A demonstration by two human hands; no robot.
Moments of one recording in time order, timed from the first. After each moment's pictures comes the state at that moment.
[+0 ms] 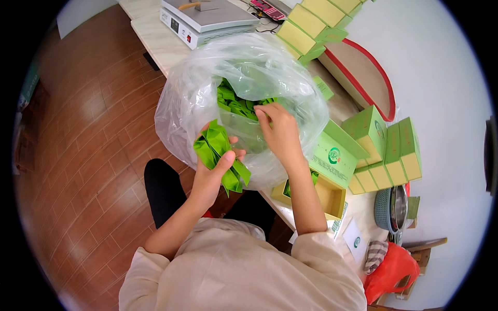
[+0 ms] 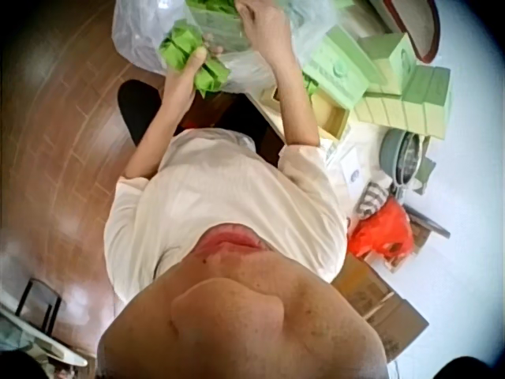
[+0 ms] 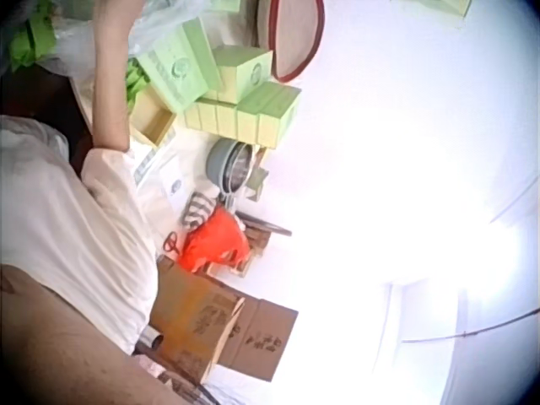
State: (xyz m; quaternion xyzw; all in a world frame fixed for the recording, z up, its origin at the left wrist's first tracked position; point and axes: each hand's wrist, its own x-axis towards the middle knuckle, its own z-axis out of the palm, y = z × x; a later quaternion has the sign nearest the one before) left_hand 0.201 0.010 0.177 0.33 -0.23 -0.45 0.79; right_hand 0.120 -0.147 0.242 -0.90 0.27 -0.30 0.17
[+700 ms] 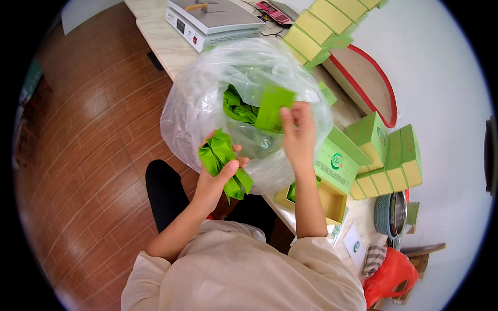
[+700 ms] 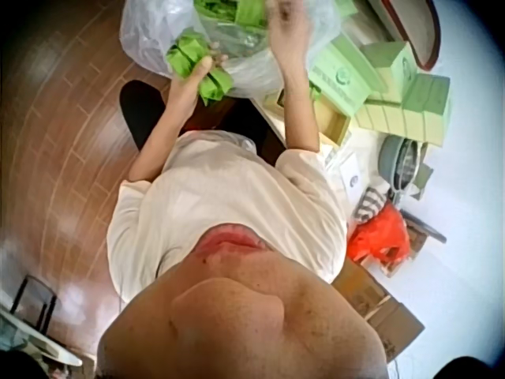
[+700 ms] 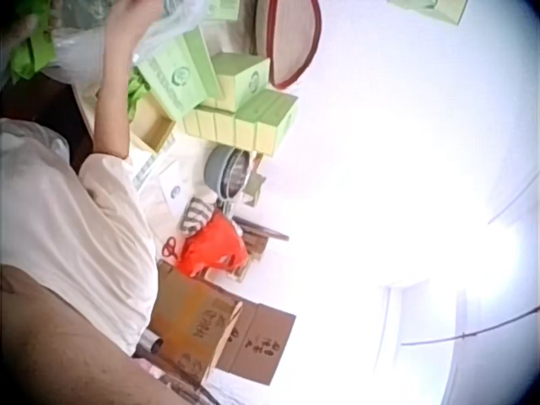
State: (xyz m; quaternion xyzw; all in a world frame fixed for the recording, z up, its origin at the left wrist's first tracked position) left_hand 0.200 0.012 0.167 0.32 -0.24 -0.47 0.79; right_hand 0.105 -0.152 0.242 -0.81 0.28 -0.46 0.22
